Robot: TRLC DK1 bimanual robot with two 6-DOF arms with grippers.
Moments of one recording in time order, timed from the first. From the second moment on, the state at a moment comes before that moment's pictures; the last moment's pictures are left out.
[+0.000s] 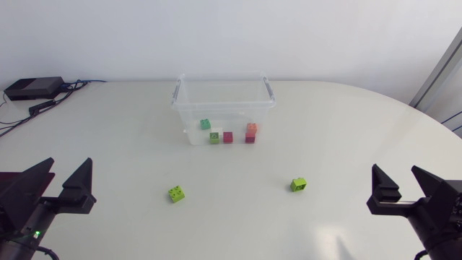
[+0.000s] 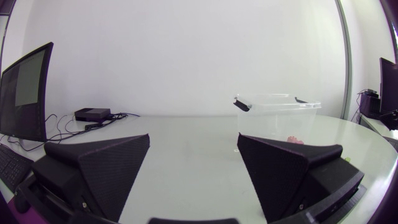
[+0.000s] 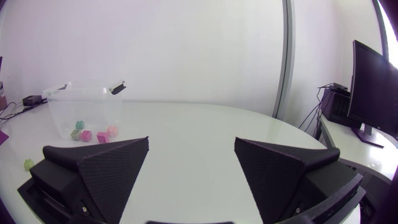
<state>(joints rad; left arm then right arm) 0.00 0.06 0.04 -0.04 -0.01 0.02 -0.02 0.06 0.07 -0.17 0.09 -0.02</state>
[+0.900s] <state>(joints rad) -0.06 0.63 0.49 -0.23 -0.01 -0.01 0.04 0.56 0.44 -0.28 0.09 -0.01</state>
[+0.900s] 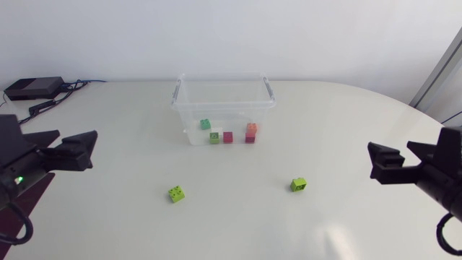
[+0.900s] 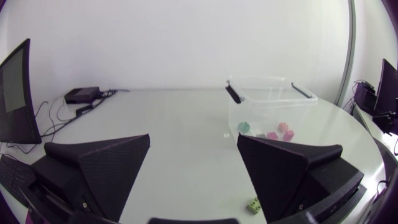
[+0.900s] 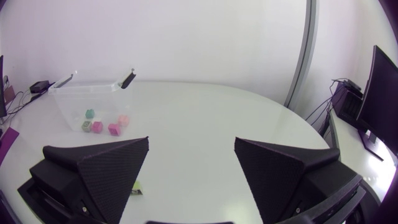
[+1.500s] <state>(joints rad) -0.25 1.46 0.90 -0.59 -0.01 0.19 0.13 1.18 0.85 -0.64 0.03 0.02</state>
